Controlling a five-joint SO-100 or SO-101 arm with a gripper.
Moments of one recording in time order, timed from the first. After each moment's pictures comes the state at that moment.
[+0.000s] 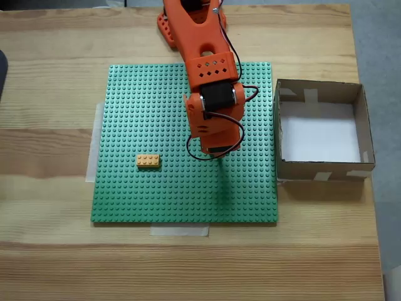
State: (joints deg) arm -14.3 67.7 82.4 80.0 6.0
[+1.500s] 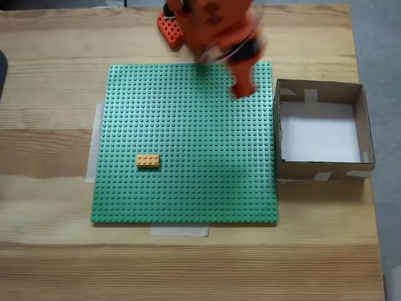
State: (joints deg) arm -28.6 107.8 82.5 91.4 4.2
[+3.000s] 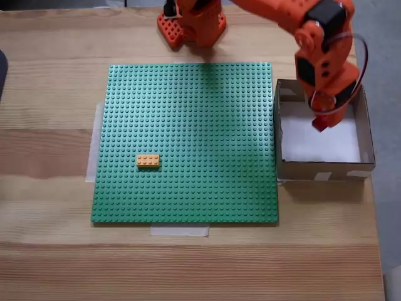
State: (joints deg) arm -45.3 65.8 56.9 83.7 4.6
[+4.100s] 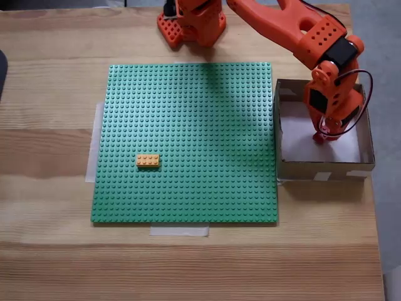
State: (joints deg) arm -48.7 52.8 59.0 75.1 3.7
